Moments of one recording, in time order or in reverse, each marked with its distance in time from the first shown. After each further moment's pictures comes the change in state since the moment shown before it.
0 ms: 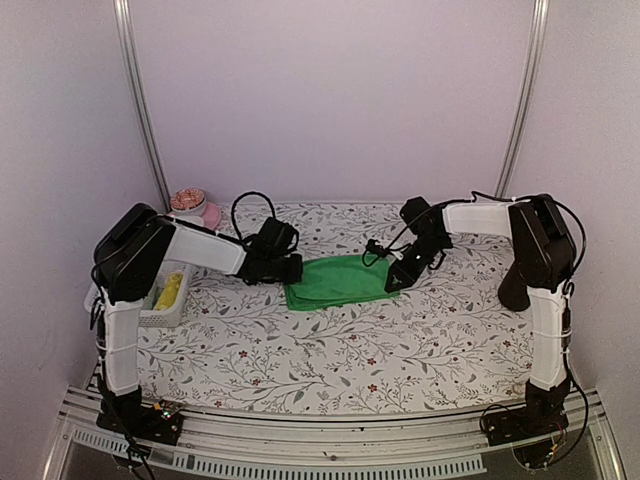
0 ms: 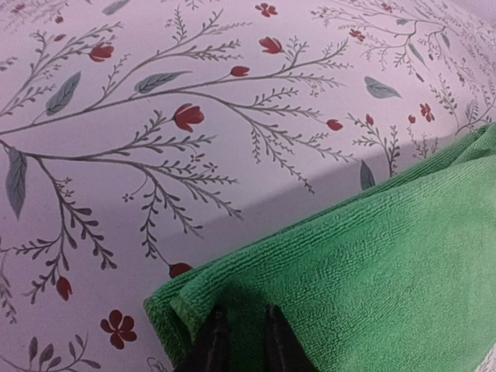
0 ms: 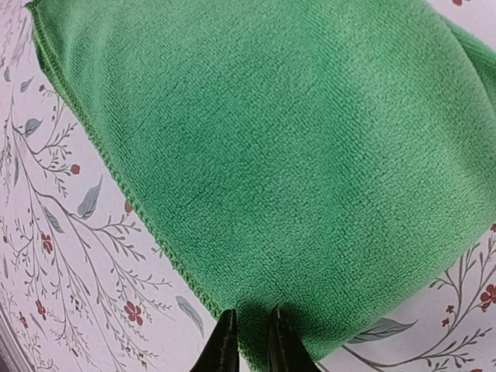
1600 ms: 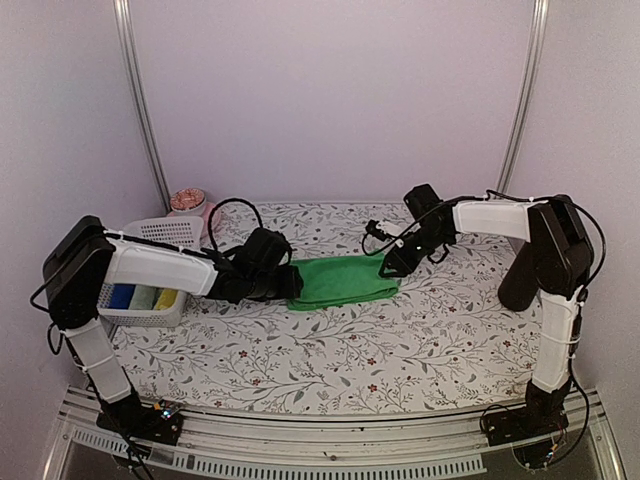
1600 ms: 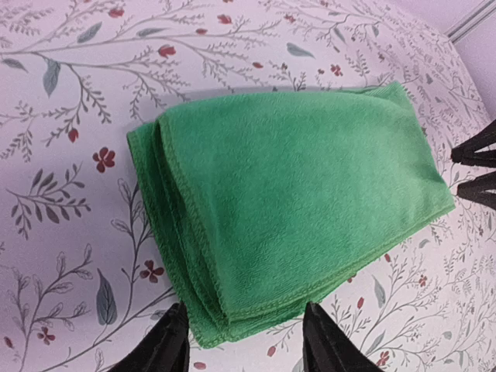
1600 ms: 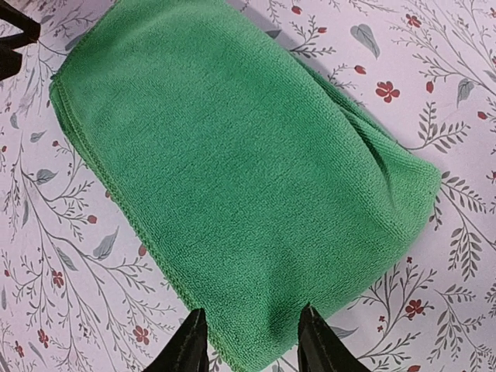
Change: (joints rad) left arm -0.157 -0.349 -0.280 -0.061 -0.028 -0.214; right arm 0.021 -0.129 -0.083 0.183 0.040 0.037
